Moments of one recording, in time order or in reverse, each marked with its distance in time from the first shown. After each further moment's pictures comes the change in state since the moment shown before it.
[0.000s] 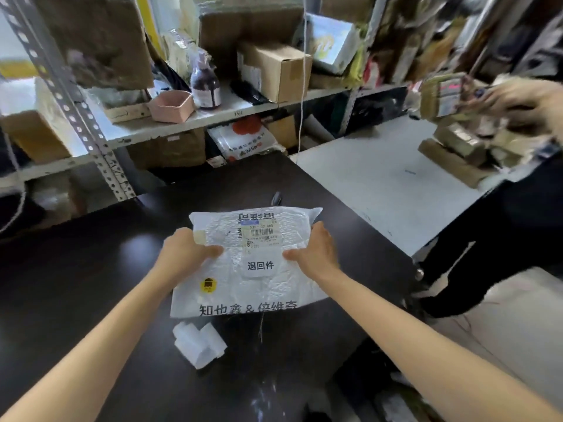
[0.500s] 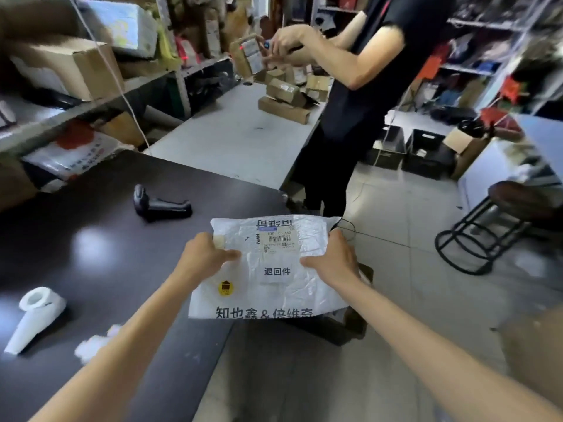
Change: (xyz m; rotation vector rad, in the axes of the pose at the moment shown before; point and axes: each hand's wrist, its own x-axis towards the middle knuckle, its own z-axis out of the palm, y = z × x) left_hand -0.152 0.078 0.134 0.154 -0.531 0.406; right_hand -0.222 0.150 -0.109 0.045 0.419 0.496
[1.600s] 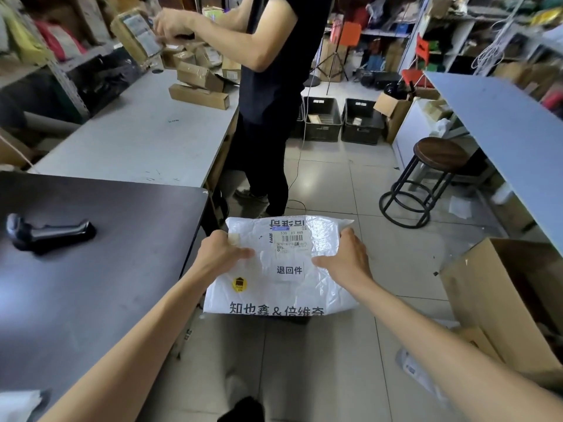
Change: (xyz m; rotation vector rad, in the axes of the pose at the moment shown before) left_hand 0.008 0.116 0.156 0.017 -0.196 0.160; right_hand 0.017 0.146 -0.099 0.052 0.135 0.229
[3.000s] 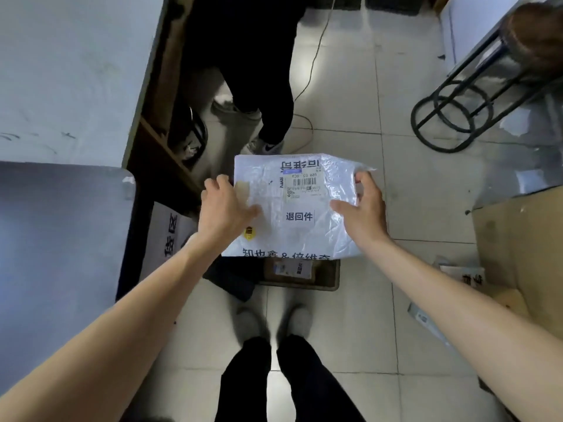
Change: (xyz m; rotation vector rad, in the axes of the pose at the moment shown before) left_hand 0.322 -0.038 0.110 0.390 -0.052 -0.010; right_hand 0.300 0.051 0.156 0.314 -0.016 0.178
